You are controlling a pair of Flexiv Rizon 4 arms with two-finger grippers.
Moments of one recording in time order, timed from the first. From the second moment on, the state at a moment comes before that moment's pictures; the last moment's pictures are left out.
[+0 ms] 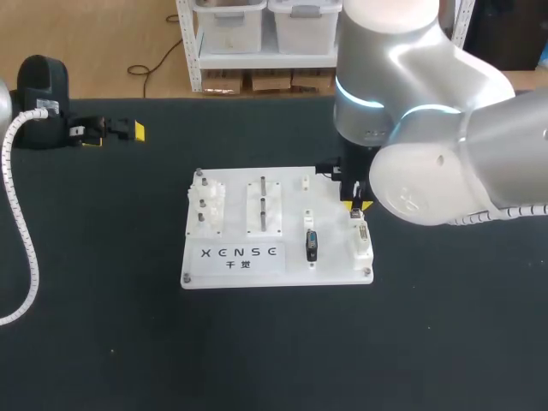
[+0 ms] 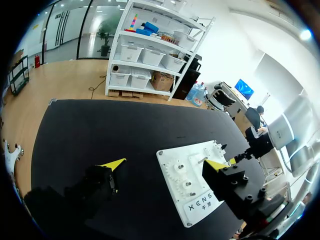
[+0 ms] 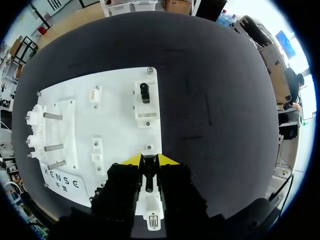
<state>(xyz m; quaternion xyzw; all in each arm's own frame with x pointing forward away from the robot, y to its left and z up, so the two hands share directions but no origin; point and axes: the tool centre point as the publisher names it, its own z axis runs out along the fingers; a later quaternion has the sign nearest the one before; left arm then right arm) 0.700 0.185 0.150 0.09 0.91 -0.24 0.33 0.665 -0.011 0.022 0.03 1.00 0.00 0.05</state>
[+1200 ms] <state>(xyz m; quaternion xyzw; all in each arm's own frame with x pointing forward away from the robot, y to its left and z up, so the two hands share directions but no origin) 0.700 0.185 0.150 0.09 0.91 -0.24 0.33 0.663 -0.015 0.013 0.05 1.00 -0.02 0.03</state>
